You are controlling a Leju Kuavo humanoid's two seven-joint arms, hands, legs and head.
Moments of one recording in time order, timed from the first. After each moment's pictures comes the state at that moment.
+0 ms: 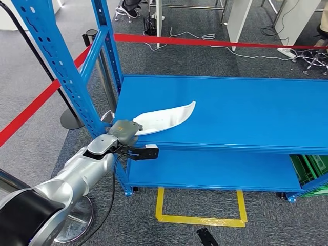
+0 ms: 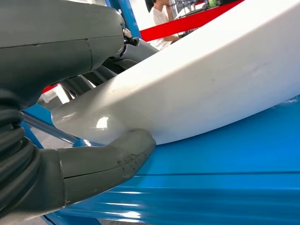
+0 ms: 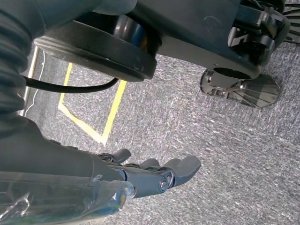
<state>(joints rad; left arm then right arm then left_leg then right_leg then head) -0.86 -0.18 -0.58 -0.28 -1.29 0.16 -0.17 -0.16 0.20 -0.90 -0.19 1.23 -0.11 0.04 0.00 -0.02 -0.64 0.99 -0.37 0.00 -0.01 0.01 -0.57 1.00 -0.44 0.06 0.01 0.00</state>
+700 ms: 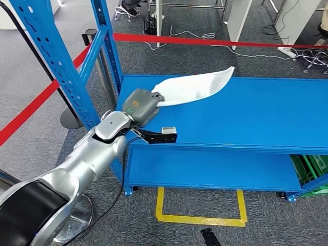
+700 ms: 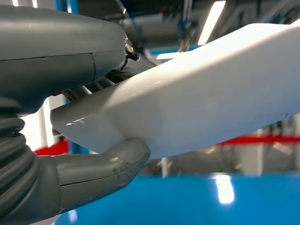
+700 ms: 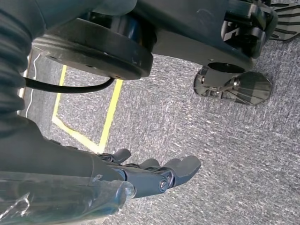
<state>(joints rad) -0.94 -0.24 -0.64 -0.47 -1.25 0.38 -0.31 -0.15 0.19 -0.95 -0.19 1.20 -0.13 0.00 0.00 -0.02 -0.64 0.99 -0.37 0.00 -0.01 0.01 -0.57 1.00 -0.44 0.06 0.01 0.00</state>
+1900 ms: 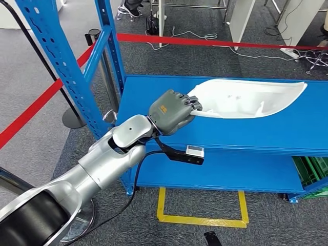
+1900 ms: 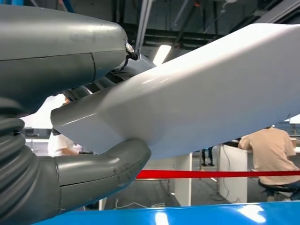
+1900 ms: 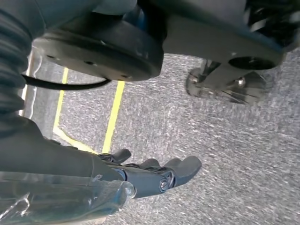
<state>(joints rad) -0.87 -0.21 -0.93 -0.87 -1.06 0.30 -0.29 -0.13 0.19 -1.00 -0.19 1.18 -0.14 -0.02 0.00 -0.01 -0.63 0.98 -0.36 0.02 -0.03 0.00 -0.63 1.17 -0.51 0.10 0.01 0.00</state>
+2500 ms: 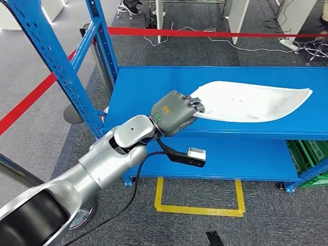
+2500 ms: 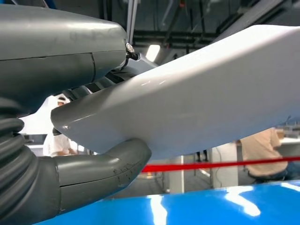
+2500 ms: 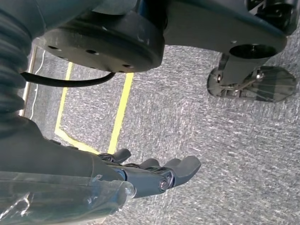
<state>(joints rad) -0.89 -0.21 -0.96 -0.88 -1.05 0.29 -0.28 -0.14 0.19 -1.01 -0.19 1.18 -0.14 -0.02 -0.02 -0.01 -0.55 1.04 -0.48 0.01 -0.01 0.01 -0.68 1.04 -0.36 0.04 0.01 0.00</state>
